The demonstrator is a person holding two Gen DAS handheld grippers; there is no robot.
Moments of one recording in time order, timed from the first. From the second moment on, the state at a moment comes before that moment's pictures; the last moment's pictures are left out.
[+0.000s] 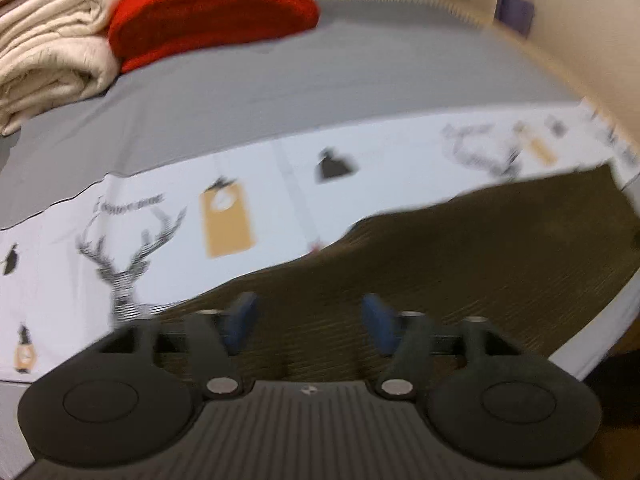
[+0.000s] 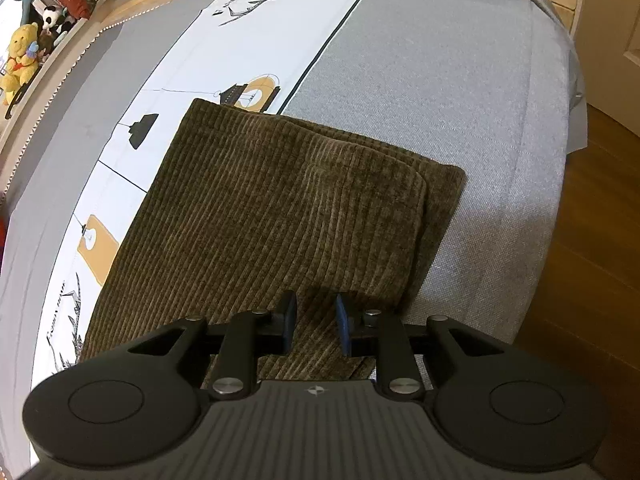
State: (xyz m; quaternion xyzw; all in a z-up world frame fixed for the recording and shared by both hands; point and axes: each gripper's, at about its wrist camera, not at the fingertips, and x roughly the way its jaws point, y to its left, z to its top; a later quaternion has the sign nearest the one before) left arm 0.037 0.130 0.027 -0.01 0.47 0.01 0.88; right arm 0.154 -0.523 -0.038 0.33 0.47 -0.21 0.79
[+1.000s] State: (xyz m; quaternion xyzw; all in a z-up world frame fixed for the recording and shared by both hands) left arm 0.034 0.039 -0.019 0.11 0.43 0.00 0.90; right arm 0.134 -0.551 -0.051 0.38 0.43 -0.29 0.77
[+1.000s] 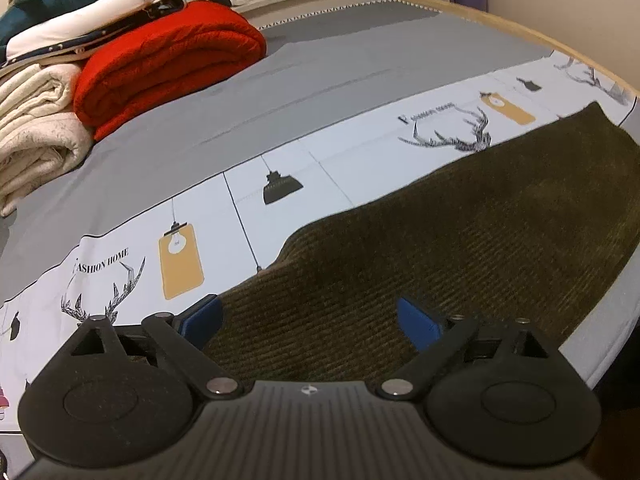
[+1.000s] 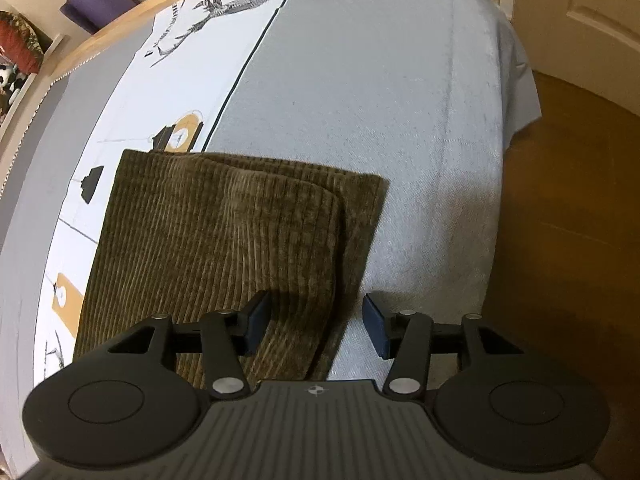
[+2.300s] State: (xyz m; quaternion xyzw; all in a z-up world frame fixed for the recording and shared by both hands) left arm 0.031 0.083 -0.013 0.06 0.44 0.05 0.89; right arm -0.036 -0.071 -0.074 -0.36 0.27 0.37 0.81
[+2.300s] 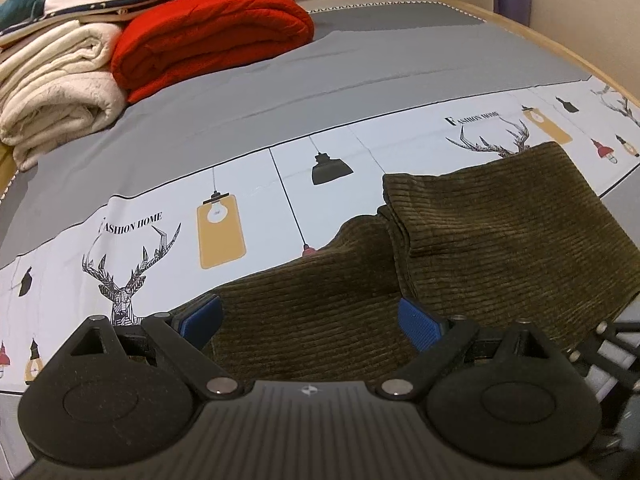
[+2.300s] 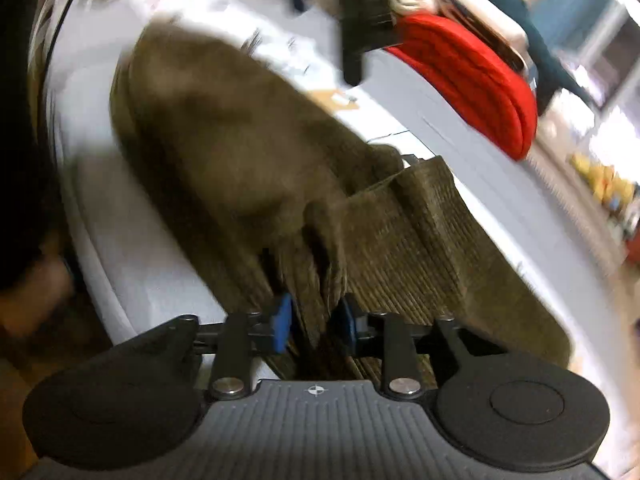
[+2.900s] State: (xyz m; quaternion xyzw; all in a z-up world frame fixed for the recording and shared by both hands) left arm 0.032 0.080 -0.016 0.07 0.45 0.05 0.89; right arm -0.039 -0.061 -0.074 -0.36 0.29 0.45 0.77
